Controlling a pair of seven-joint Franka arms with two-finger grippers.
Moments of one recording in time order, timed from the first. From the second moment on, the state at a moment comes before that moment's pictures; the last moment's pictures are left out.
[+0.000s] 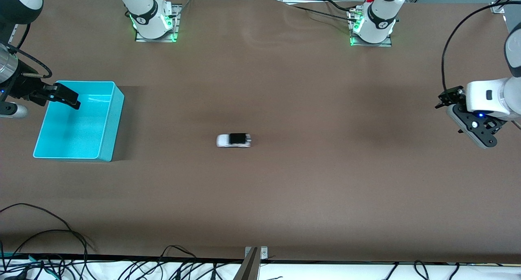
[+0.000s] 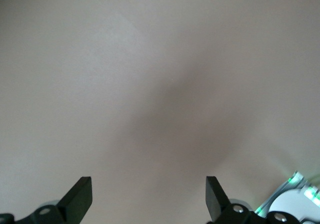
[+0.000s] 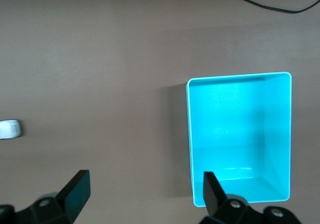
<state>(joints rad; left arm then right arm) 0.04 0.22 -0.02 -1.52 0.03 1.58 0.82 0.03 0.08 -0.01 -1.60 -0.01 1.70 0.10</state>
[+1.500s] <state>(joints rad) -0.17 -0.05 -0.01 -1.56 -0.01 1.52 0.10 0.03 0.11 -0.01 -1.61 -0.01 1.70 0.08</state>
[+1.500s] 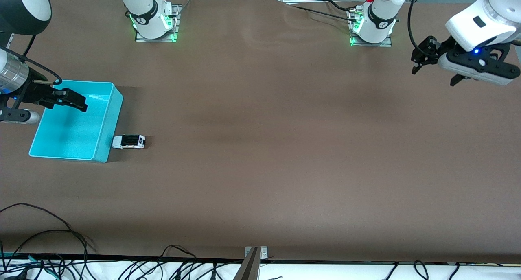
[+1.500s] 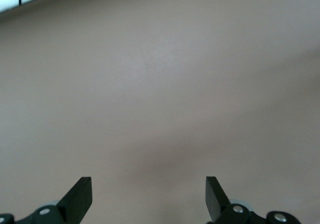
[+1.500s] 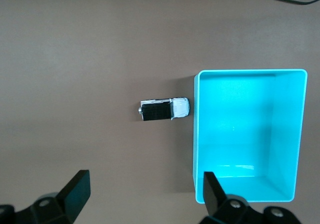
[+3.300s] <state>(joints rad) 0.01 -0.03 -0.06 -1.63 -0.01 1.55 0.02 -0.02 0.44 -0.01 -1.94 -0.01 2.27 -1.46</state>
